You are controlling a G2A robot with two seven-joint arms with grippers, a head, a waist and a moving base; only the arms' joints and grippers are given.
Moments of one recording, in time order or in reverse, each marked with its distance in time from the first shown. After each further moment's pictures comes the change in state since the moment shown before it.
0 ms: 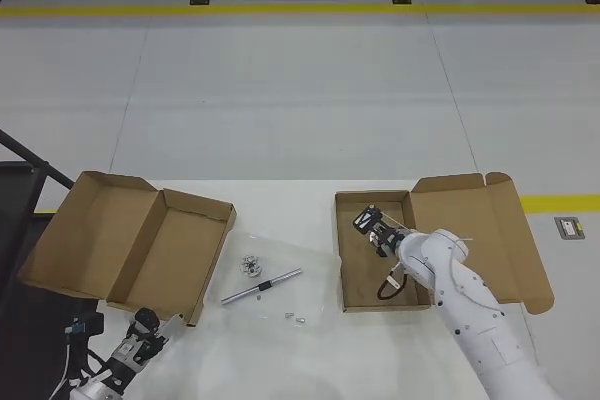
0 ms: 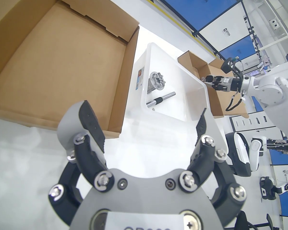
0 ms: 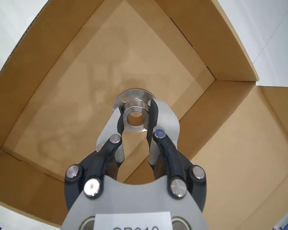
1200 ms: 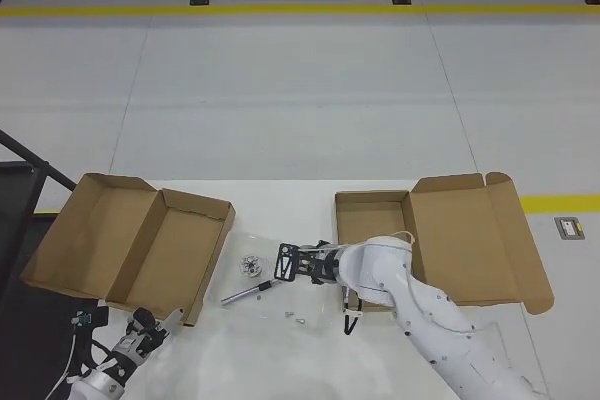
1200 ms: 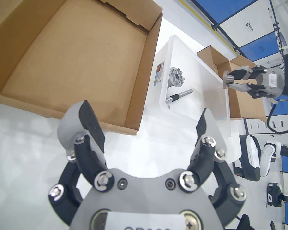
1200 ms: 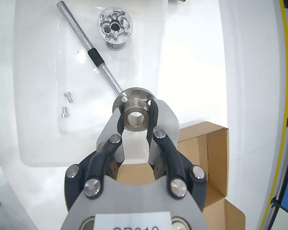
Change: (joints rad) left arm -0.036 0.001 0.007 0.002 0.038 0.129 -0.066; right arm -0.064 -0.010 -0.186 -0.474 0.082 -0.345 0.104
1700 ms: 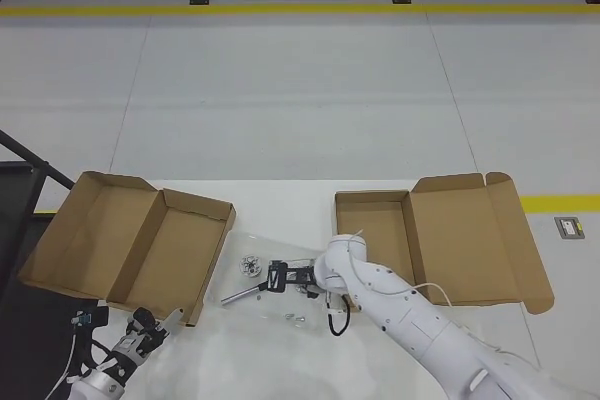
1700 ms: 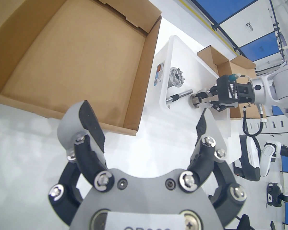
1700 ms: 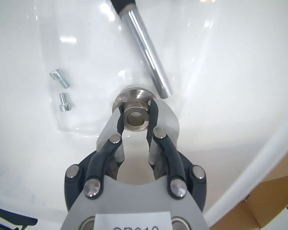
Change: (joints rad) left arm 0.000 0.000 0.000 0.000 0.000 0.000 0.000; right arm 0.288 -0.178 -0.354 0.620 0.132 0.027 -0.072
